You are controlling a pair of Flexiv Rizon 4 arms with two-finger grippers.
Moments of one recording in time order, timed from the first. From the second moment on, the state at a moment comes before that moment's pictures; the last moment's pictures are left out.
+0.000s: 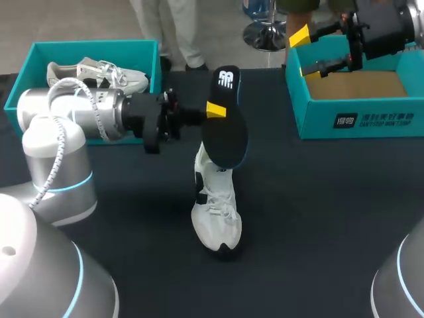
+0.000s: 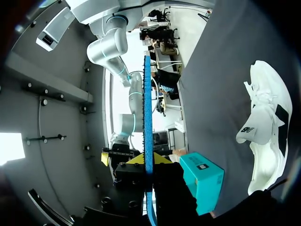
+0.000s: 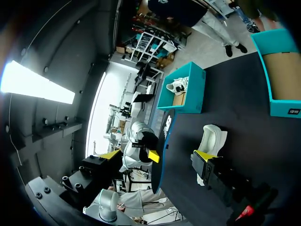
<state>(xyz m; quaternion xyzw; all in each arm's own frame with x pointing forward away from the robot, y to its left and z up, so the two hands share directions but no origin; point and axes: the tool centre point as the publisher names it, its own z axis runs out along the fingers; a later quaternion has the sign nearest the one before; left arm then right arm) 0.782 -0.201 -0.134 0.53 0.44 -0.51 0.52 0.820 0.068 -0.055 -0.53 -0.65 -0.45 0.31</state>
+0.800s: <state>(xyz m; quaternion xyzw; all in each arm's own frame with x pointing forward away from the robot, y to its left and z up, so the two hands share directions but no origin) 0.785 -0.205 -0.122 0.53 0.43 -0.50 0.52 0.820 0.068 -0.055 -0.53 -0.65 -0.45 0.31</state>
